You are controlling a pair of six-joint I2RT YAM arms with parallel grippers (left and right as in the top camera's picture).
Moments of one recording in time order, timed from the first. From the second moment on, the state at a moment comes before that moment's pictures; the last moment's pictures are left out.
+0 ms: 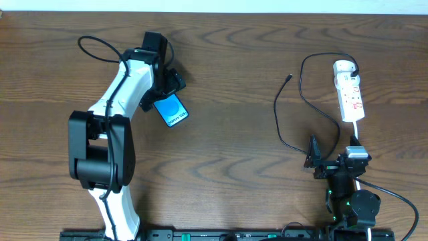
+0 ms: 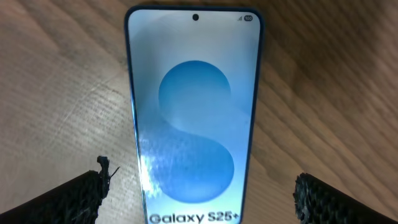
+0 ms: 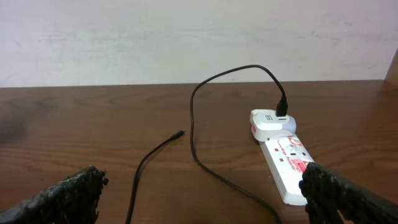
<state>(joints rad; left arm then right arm) -0.15 2.03 1.54 -0.91 0.02 -0.74 -0.08 0.01 0.01 -0.06 -0.11 0.04</state>
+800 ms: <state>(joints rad) -0.15 2.13 1.54 -0.85 -0.01 -0.70 -0.08 0.01 0.01 -0.06 -0.11 0.04</state>
